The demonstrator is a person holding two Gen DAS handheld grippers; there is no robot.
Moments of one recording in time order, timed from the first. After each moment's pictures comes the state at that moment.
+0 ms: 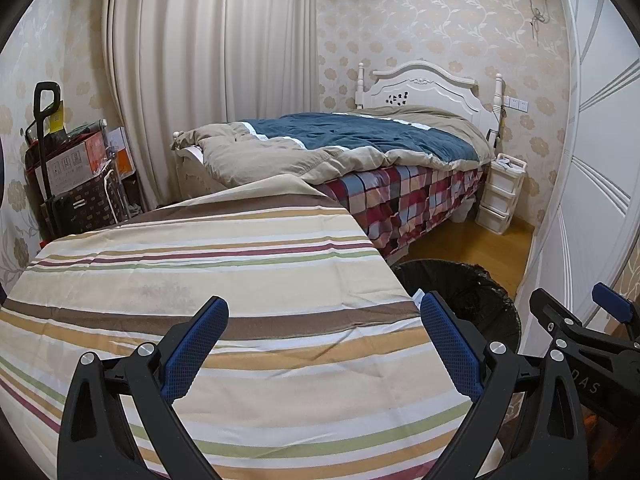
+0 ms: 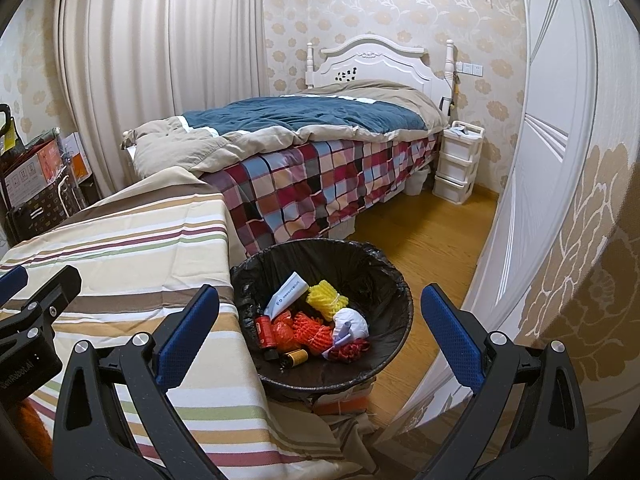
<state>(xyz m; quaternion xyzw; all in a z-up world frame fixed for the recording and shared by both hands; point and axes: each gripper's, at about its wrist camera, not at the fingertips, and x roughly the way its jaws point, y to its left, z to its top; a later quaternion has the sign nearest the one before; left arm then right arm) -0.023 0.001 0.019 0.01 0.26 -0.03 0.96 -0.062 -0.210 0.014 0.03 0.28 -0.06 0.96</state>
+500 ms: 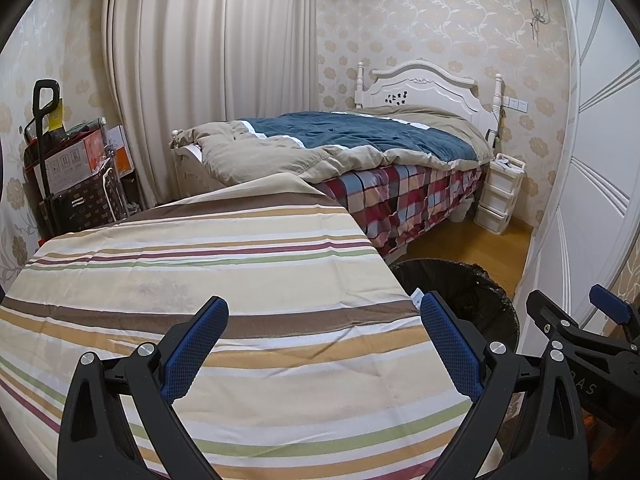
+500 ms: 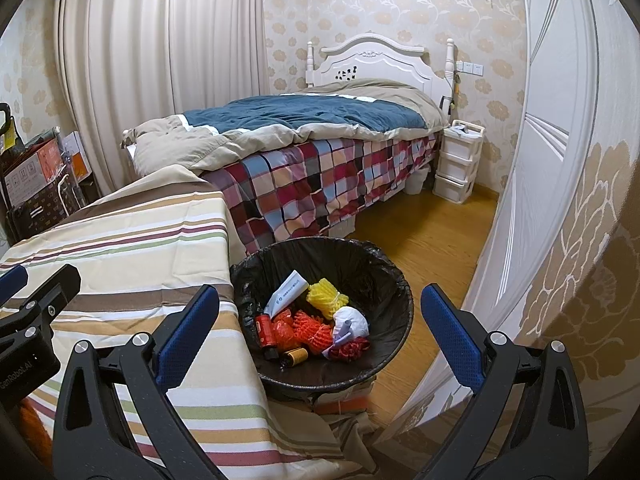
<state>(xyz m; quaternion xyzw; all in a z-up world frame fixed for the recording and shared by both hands) -0.023 0.001 0.018 0.01 0.26 -0.03 0.96 -0.063 -0.210 0.013 0.03 0.28 -0.06 0.96</state>
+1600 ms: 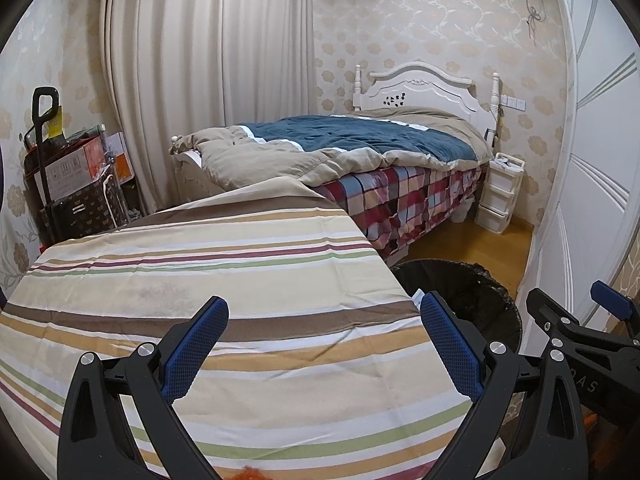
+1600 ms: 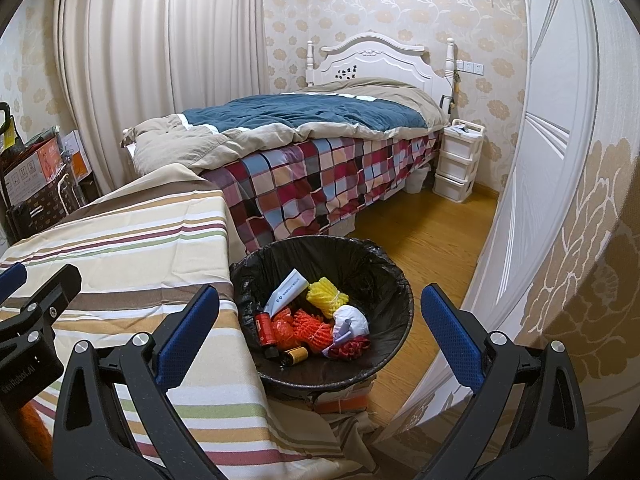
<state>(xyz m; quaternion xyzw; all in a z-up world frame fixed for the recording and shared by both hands) -0.024 -0.006 0.021 0.01 0.26 -0.03 0.96 -0.062 -0.210 0.013 0.03 0.28 -0.06 0.96</state>
